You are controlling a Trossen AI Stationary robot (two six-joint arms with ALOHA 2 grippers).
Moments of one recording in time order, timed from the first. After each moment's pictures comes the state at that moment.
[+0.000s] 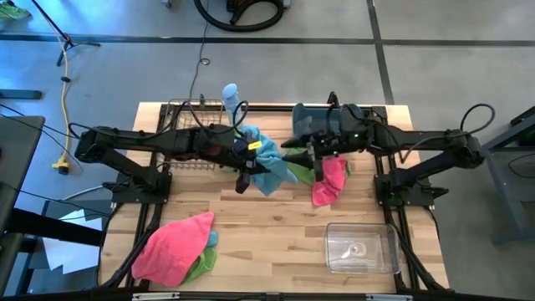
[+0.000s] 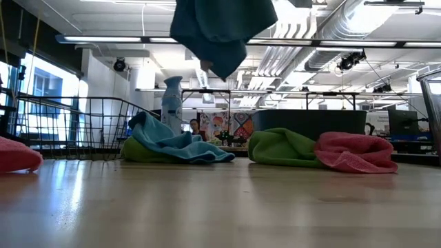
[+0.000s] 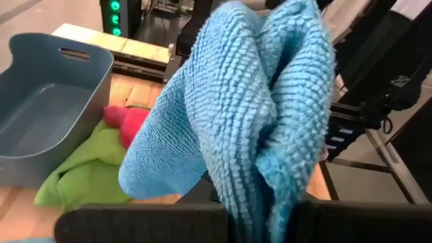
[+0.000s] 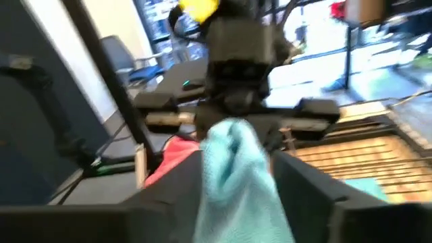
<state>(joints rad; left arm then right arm) -0.02 1.37 1.26 -0.29 0.06 -0.23 -0.04 1.25 1.20 -0.09 -0.16 0.20</state>
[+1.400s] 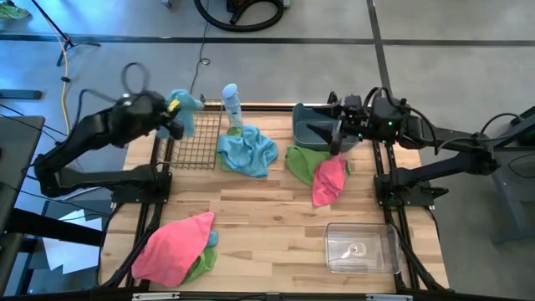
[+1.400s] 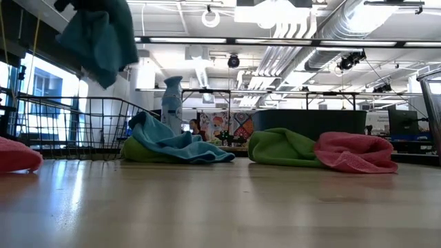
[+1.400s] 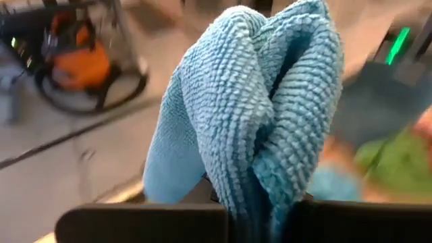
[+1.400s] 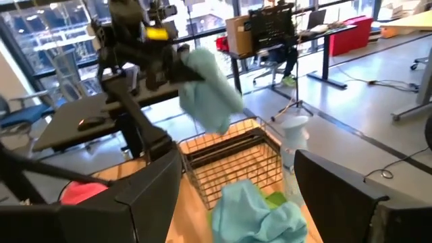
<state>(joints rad) 0.43 0.75 1.14 -0.98 -0.51 -0.21 -0.12 1.04 1.21 -0.27 0.19 0.21</state>
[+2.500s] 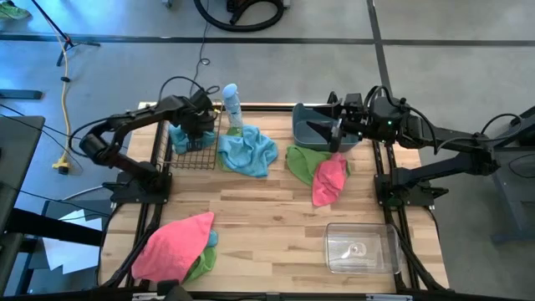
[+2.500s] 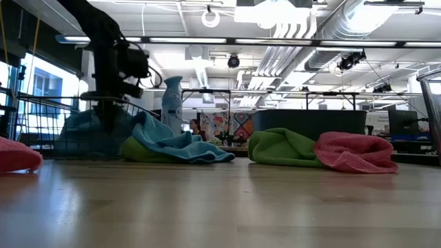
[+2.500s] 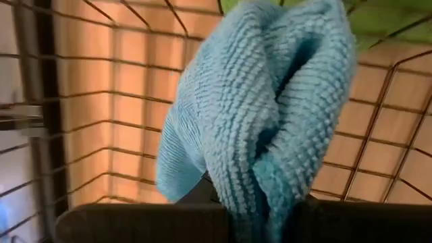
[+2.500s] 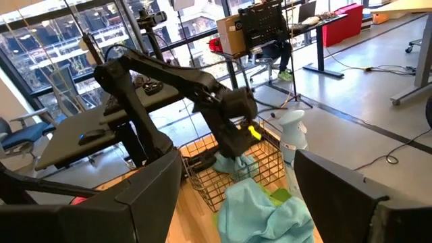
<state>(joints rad) 0.86 1.45 0.90 -0.86 -0.08 0.76 -0.13 1.04 1.21 -0.27 0.20 0.30</state>
